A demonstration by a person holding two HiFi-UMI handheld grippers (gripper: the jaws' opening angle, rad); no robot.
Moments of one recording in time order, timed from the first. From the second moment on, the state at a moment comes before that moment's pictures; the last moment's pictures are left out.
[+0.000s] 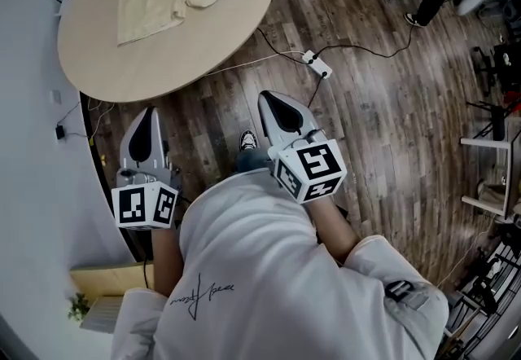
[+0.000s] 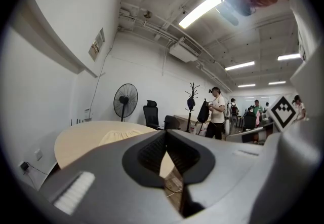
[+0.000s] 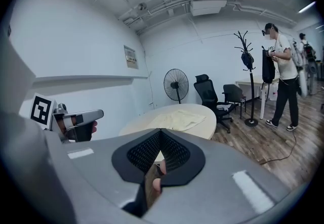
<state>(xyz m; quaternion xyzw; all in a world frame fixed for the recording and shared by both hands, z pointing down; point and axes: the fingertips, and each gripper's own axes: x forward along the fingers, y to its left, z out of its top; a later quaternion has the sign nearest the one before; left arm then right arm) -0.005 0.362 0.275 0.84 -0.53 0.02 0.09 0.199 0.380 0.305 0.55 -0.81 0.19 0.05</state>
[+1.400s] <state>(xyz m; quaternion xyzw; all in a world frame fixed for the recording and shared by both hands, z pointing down) -0.018 0.205 0.267 0.83 -0.55 0.05 0.06 0.199 0.236 0.332 0.53 -0.82 0.22 0.09</state>
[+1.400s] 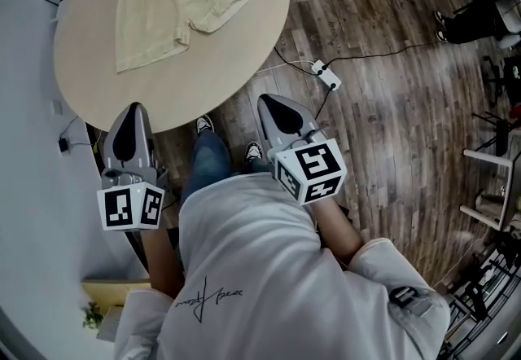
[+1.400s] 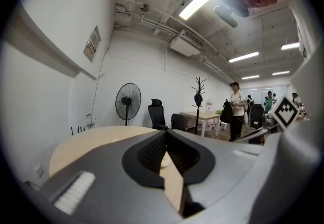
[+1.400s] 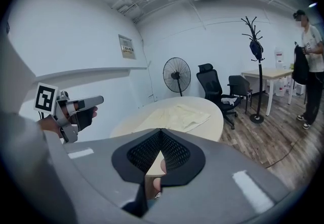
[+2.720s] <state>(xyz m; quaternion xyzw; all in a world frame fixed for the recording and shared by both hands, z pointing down) -0.134 -0.019 0.246 0.93 -0.33 0.15 -0.07 0.056 0.095 0.317 0.59 -0.77 0.21 0.13</state>
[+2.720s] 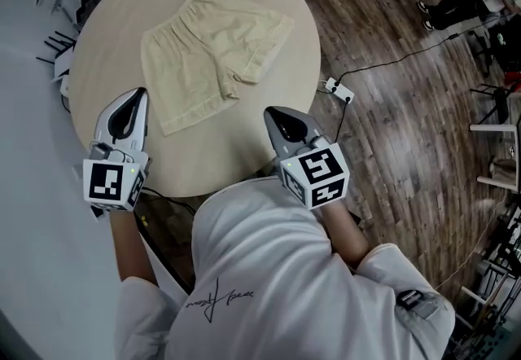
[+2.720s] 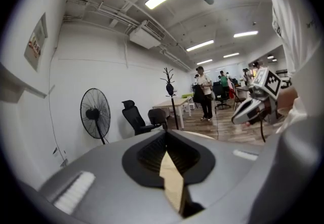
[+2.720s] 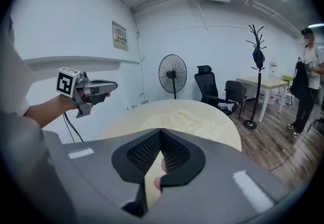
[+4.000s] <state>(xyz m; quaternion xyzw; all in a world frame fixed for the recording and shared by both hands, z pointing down) -0.056 -0.227 0.322 0.93 -0.18 0.31 -0.08 0.132 0.023 0.374 0.63 -0.72 0.24 0.20</state>
